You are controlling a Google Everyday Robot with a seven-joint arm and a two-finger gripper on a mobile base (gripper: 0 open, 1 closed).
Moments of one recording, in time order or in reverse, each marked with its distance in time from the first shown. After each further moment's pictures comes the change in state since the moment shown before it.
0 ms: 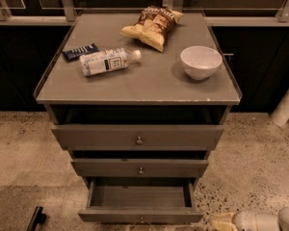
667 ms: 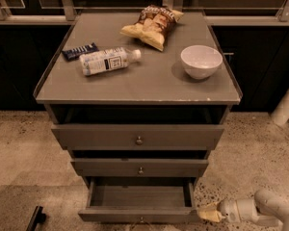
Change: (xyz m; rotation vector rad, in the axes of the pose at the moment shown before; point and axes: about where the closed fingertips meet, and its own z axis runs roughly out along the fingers) arm 0.011 -0.059 0.063 -0.124 0.075 0.029
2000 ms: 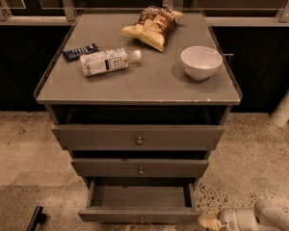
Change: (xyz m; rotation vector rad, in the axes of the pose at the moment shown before) arm 0.034 -0.013 0.015 0.065 0.024 0.057
